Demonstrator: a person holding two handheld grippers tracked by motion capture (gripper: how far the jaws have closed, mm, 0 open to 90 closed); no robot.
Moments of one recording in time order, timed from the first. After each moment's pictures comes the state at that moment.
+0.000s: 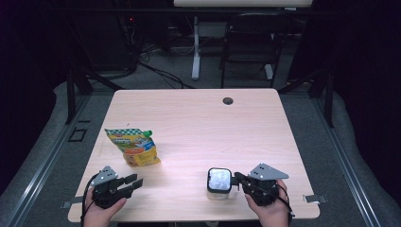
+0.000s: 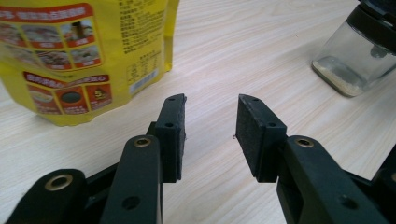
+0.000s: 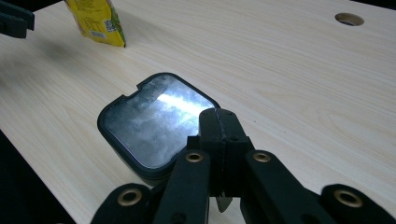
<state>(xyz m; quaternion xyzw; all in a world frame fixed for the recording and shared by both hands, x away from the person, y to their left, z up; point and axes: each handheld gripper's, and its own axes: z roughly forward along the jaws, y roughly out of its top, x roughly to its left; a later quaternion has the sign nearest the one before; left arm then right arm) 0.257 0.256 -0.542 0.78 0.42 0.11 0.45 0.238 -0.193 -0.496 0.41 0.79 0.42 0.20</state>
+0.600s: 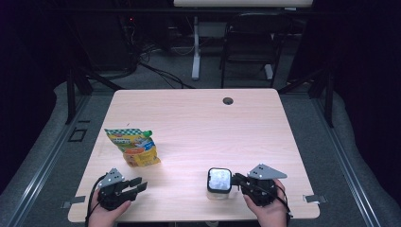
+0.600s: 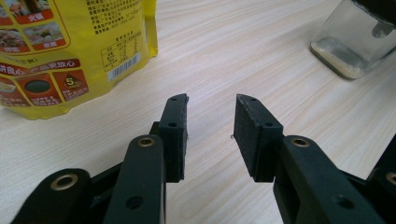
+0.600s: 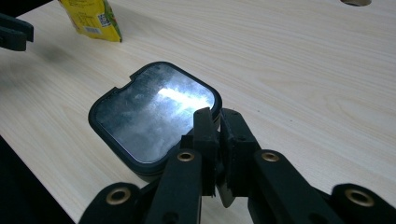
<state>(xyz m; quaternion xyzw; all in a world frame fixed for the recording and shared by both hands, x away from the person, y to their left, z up) 0.256 0.248 -0.551 0.79 0.41 0.11 0.44 0.242 -0.194 -0.507 0.42 0.78 0.42 0.19</state>
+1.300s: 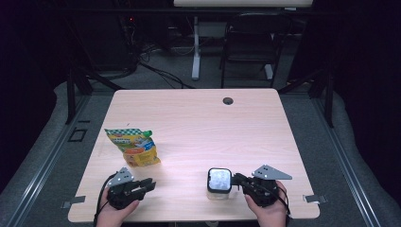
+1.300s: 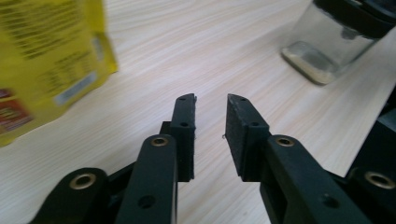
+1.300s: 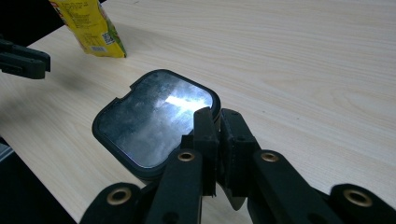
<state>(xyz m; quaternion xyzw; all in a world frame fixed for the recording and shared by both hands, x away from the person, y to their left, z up) 0.258 0.212 -0.547 0.81 0.37 0.08 0.44 0.240 -0.200 -0.513 0.45 0.75 0.45 0.16</state>
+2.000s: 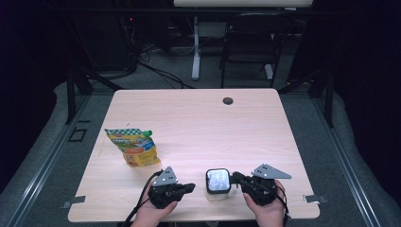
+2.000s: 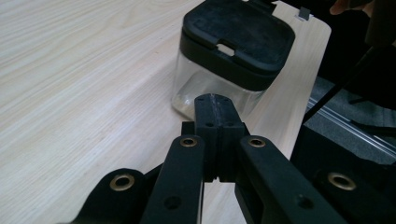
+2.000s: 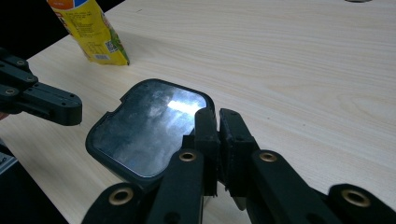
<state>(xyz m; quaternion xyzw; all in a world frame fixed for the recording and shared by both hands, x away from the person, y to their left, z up) 0.260 0.108 -0.535 0.84 0.27 0.03 0.47 0.245 -0.198 -0.517 0.45 0.74 0.47 0.16</state>
